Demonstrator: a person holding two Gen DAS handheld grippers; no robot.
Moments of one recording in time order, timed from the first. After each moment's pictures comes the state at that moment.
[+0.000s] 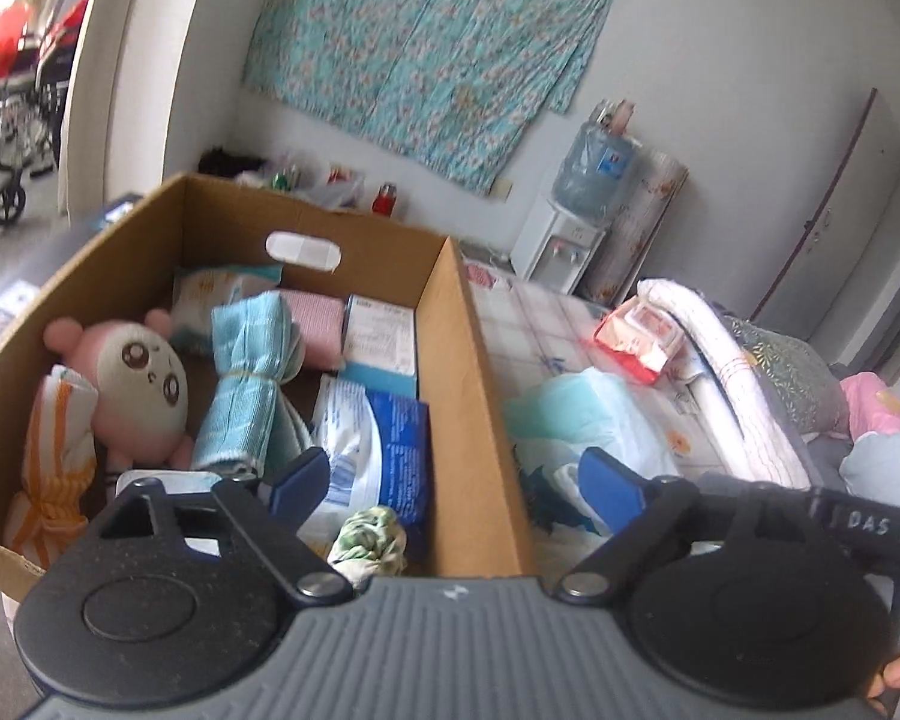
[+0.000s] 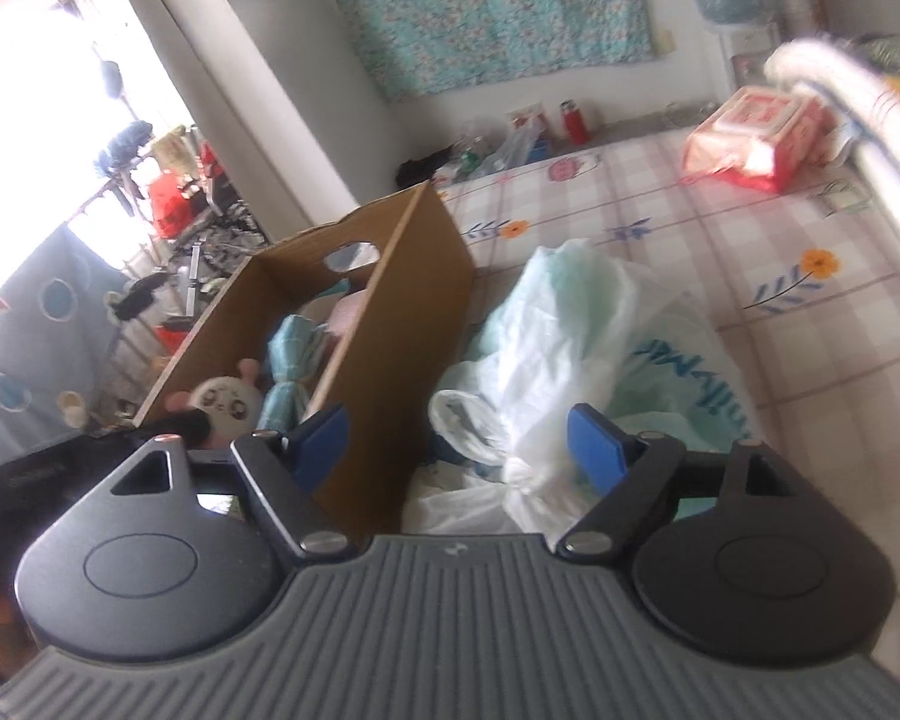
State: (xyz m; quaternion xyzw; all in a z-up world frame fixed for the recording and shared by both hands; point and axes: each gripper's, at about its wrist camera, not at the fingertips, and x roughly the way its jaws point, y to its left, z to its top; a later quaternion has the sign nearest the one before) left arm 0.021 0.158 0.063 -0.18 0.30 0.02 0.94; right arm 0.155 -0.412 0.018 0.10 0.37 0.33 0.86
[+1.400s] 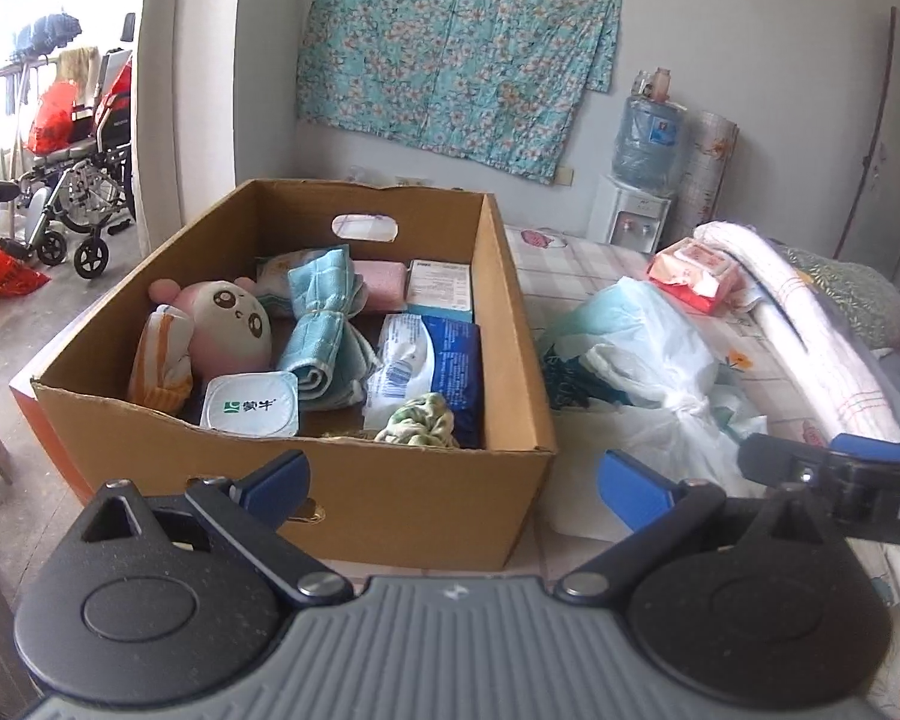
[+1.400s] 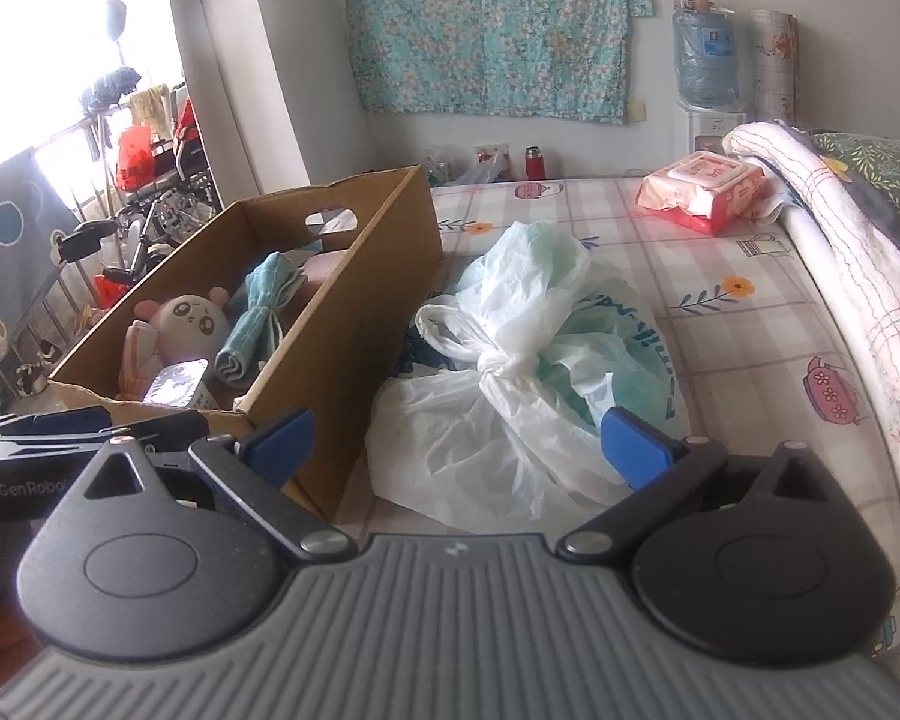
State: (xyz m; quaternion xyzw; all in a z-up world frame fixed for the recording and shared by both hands) left arm -0.046 0.104 0.045 -0.09 0.32 0.10 0.94; right arm 0.058 -0.424 0.013 0.01 0.32 0.30 0.90
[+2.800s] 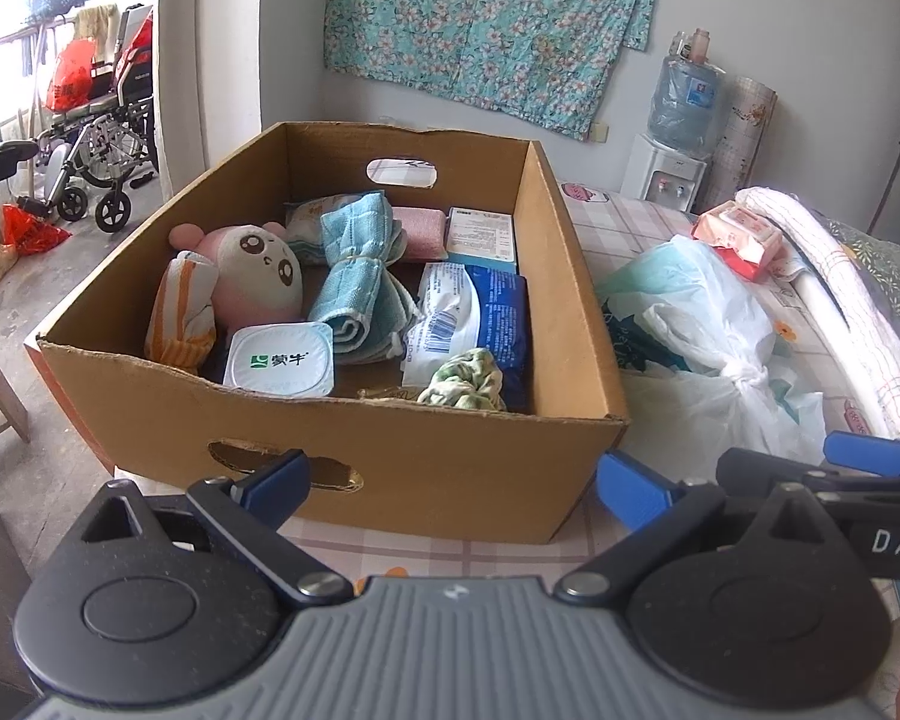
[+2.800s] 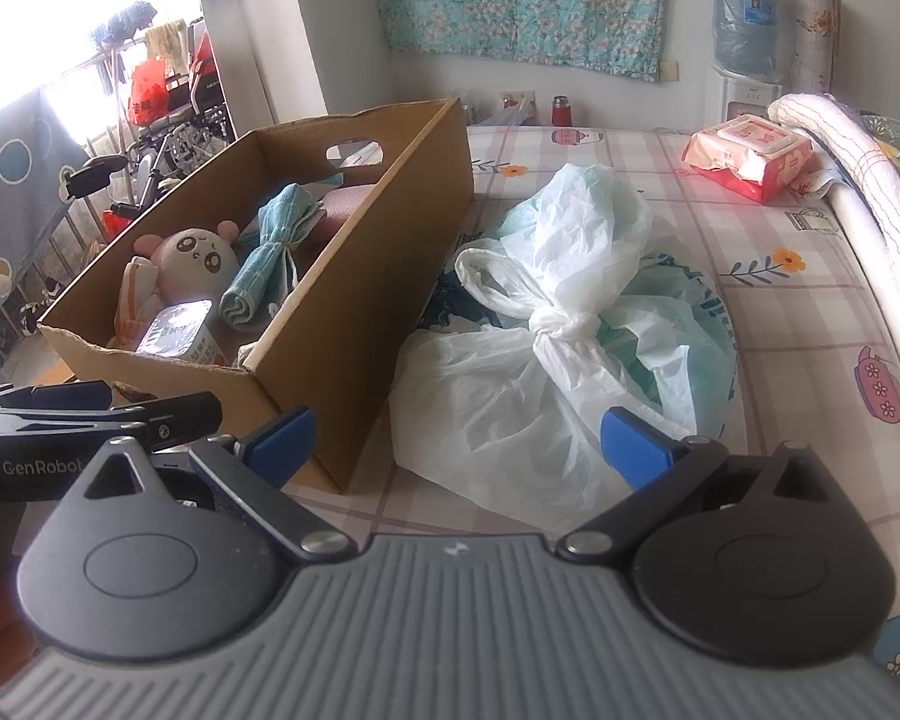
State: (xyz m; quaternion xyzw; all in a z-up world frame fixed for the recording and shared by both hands) left arm -0.036 0.121 0.029 -0.10 0.37 0.13 0.92; right arm 0.076 -0.384 -0.006 -0.03 0.37 0.32 0.87
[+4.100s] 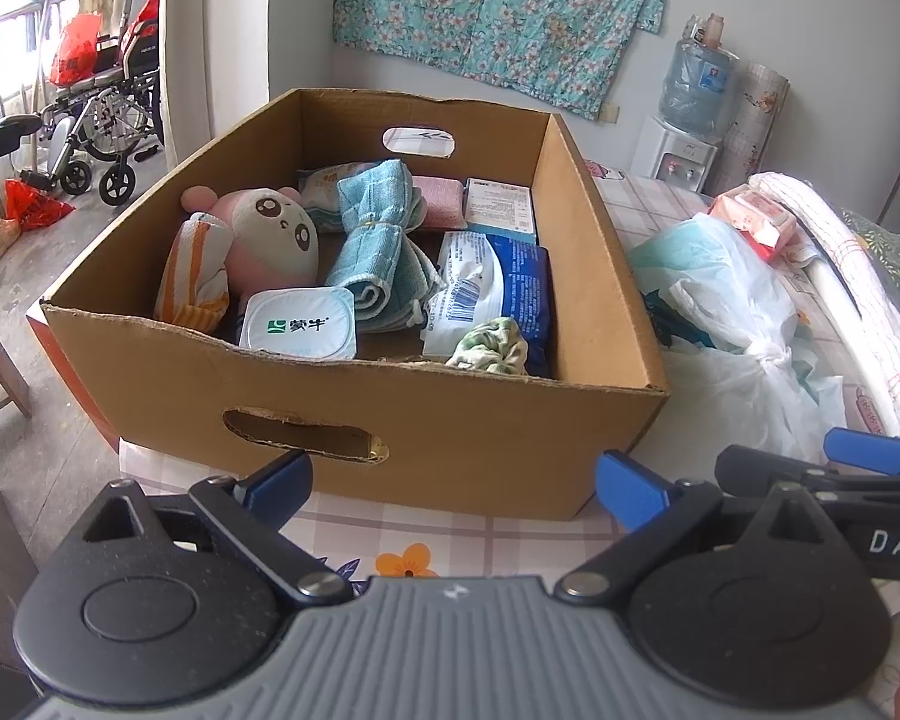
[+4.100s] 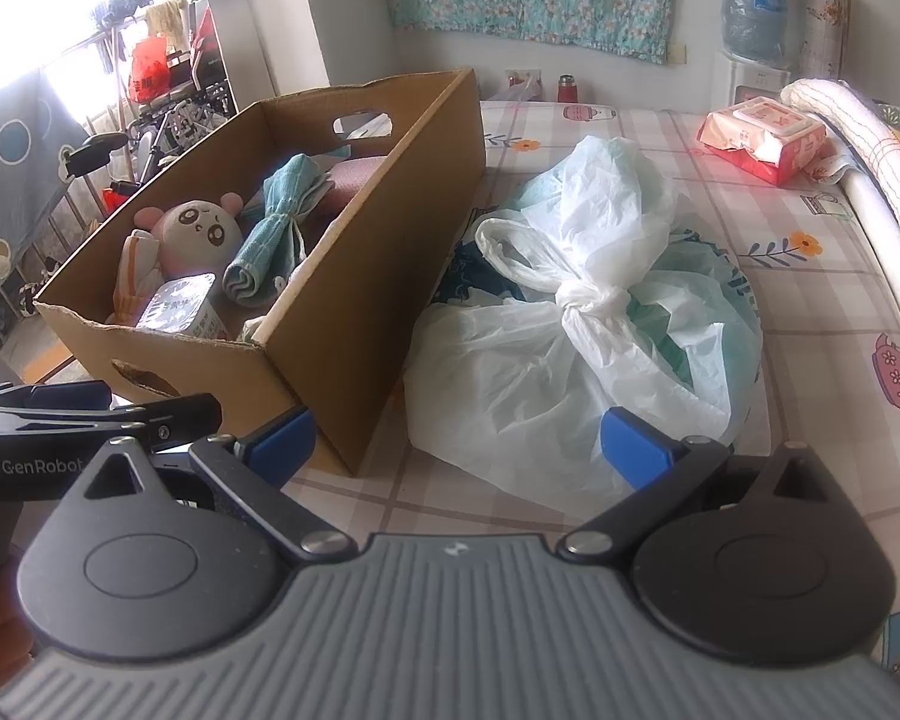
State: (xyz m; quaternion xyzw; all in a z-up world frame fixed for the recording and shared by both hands) left arm -0.041 0.133 0.020 -0.11 0.39 0.13 0.91; right arm 0.075 -0.369 -0.017 -0.04 0.38 0.32 0.86
